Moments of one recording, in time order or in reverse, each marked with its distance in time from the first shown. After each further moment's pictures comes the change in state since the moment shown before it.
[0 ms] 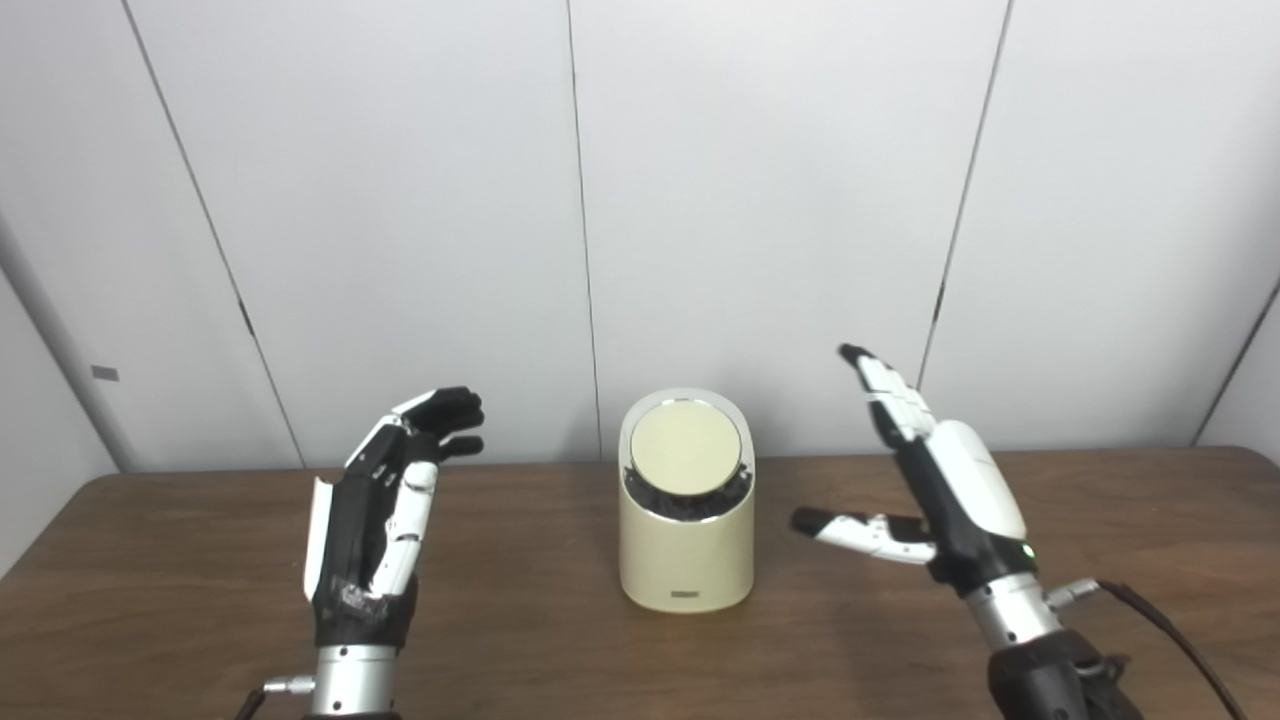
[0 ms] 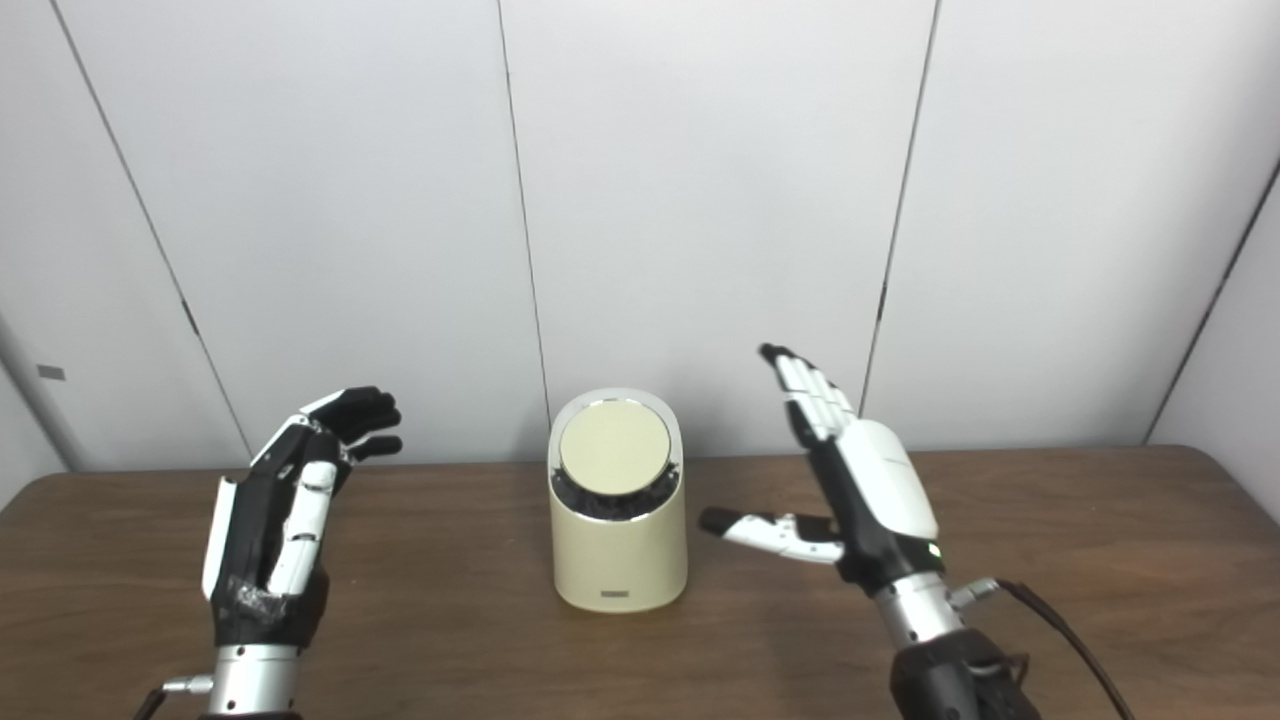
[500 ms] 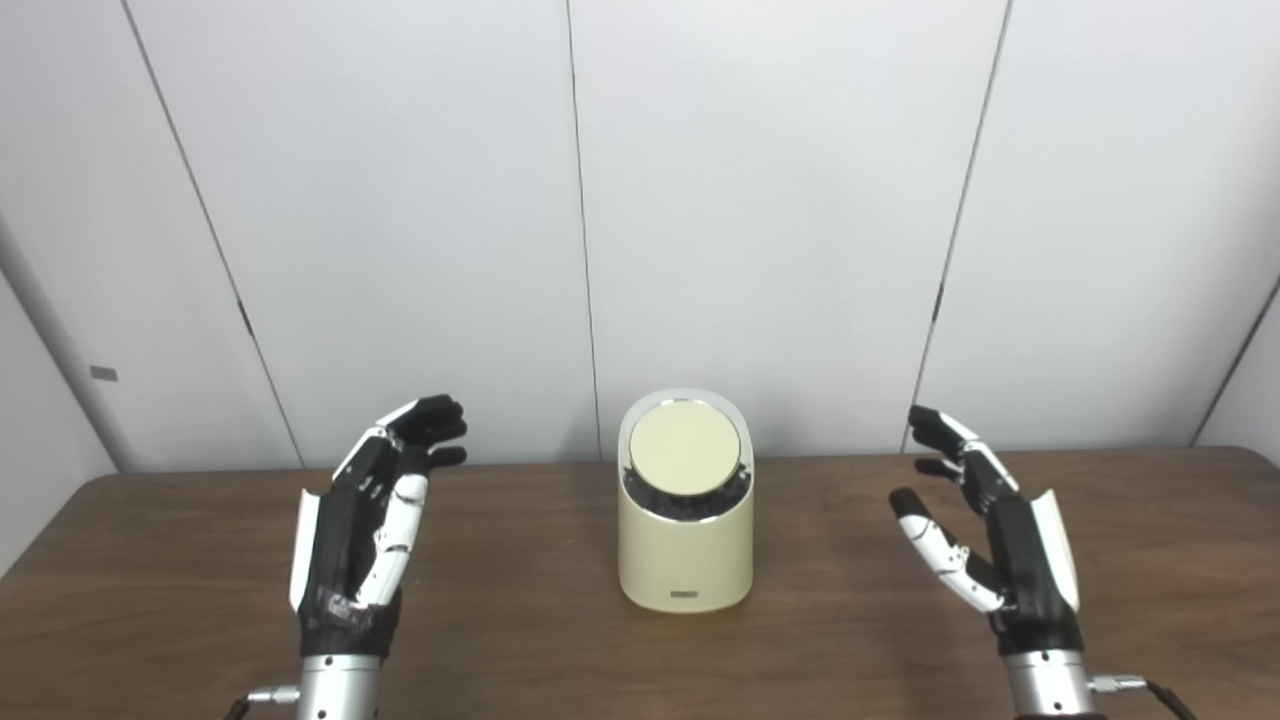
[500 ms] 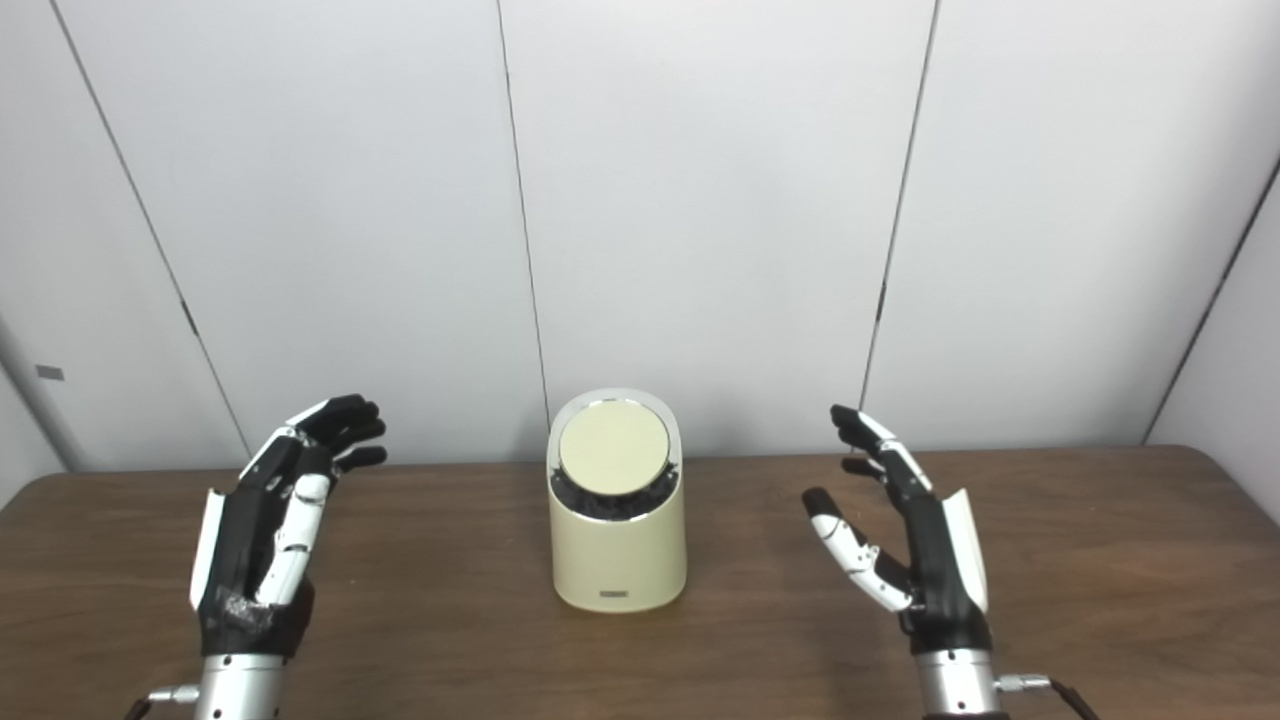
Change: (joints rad) left arm 0.011 0.027 0.010 0.061 -0.001 -0.042 -0.010; right arm 0.062 0.060 -0.080 0.158 0.300 -0.239 -0.140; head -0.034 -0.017
